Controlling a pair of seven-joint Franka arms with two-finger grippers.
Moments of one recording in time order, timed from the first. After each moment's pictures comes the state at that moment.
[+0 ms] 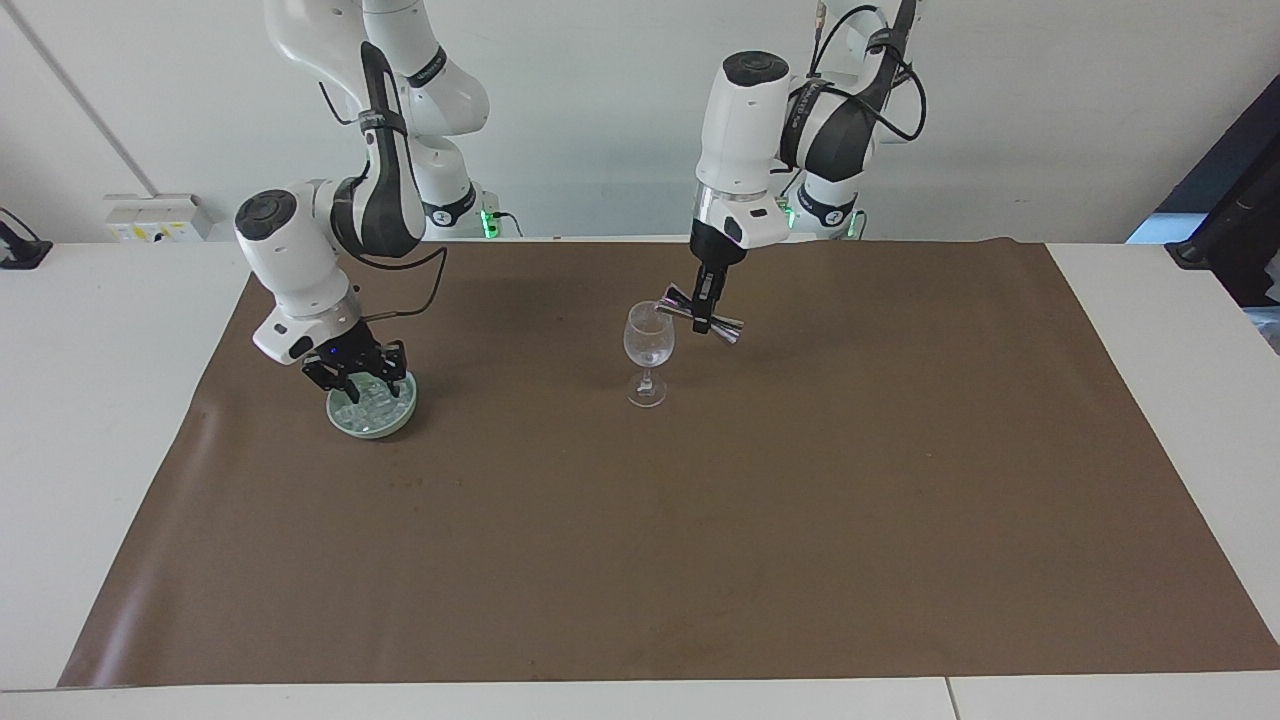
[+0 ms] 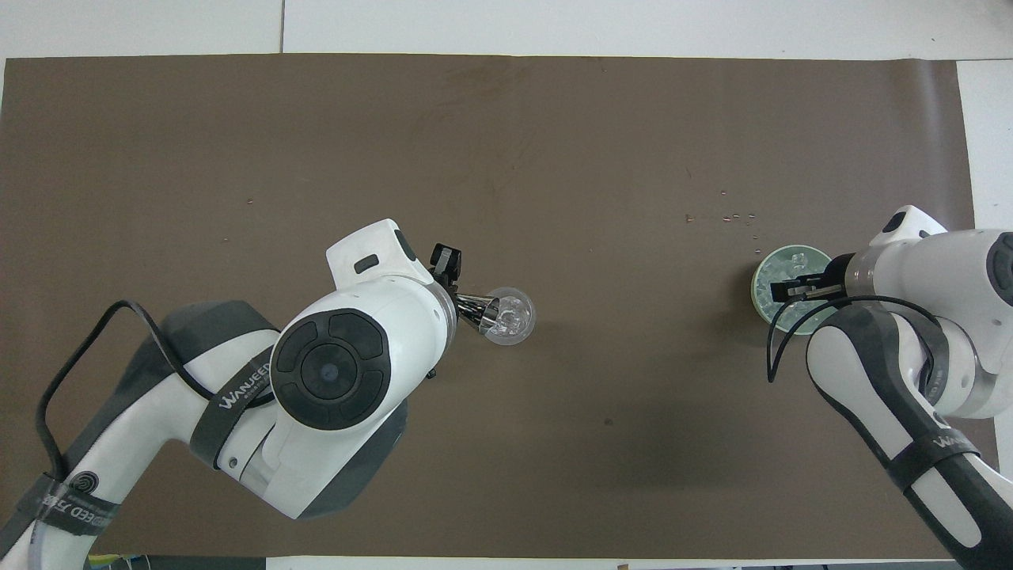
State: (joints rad) left arm -0.38 -0.03 -0.32 -2.01 0.09 2.22 -1.88; right arm -0.01 0.01 -0.05 -2.33 0.08 2.42 -0.26
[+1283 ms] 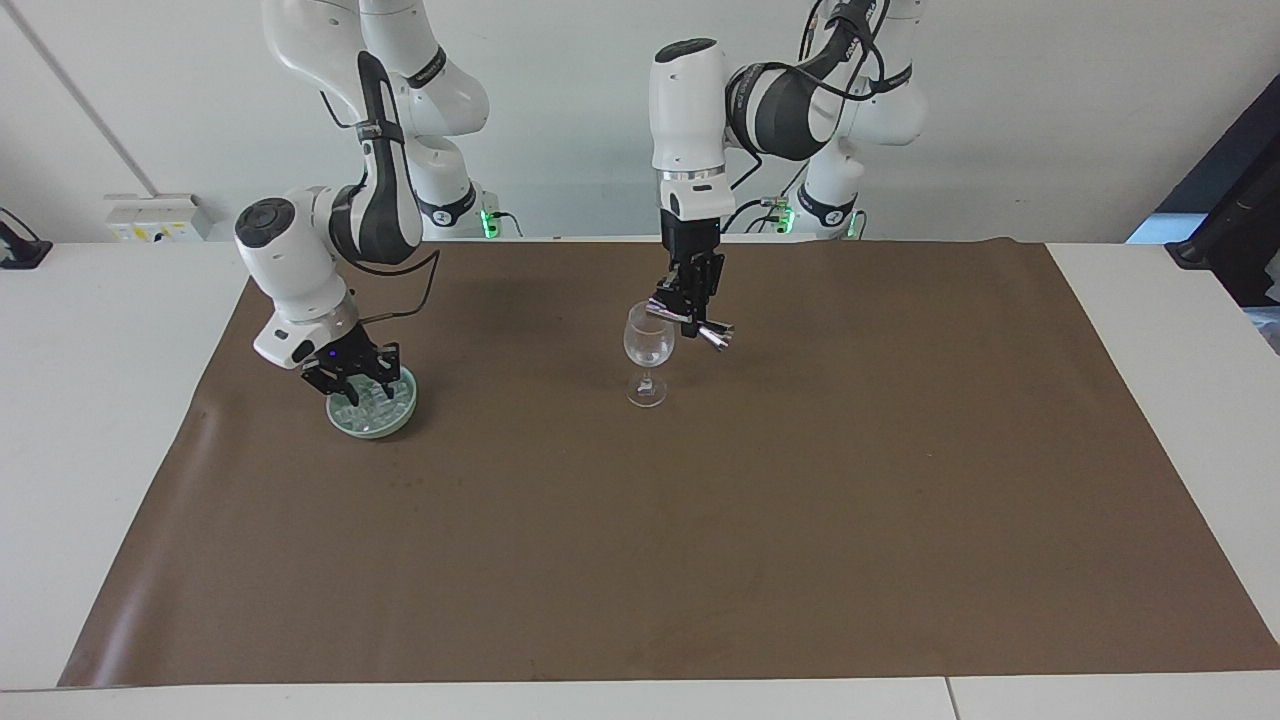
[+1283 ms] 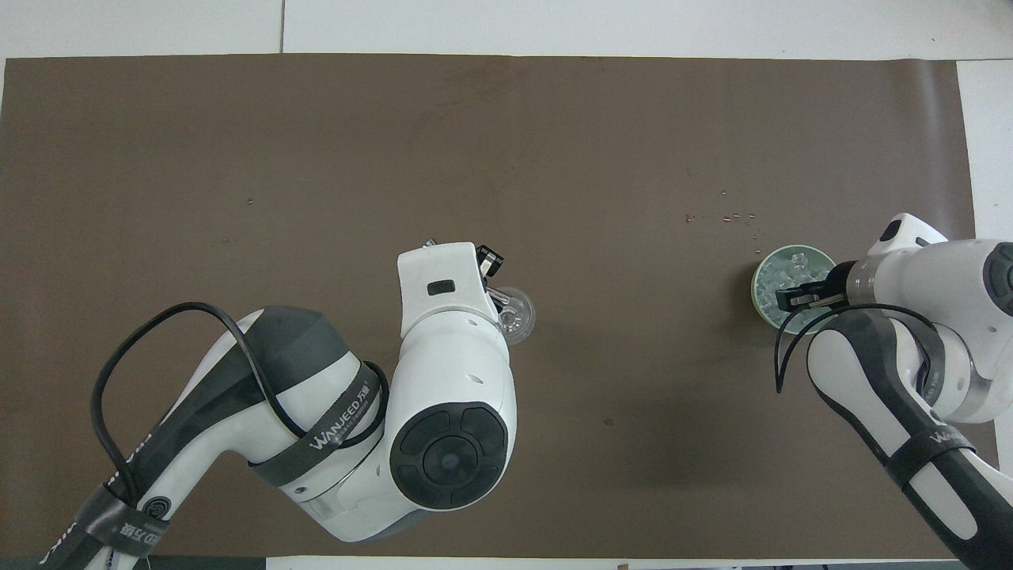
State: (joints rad) left arm -0.47 0.01 -0.32 -1.98 0.45 2.26 -1.89; right arm -0.03 0.02 -0.05 -2.36 0.08 2.46 -0.35
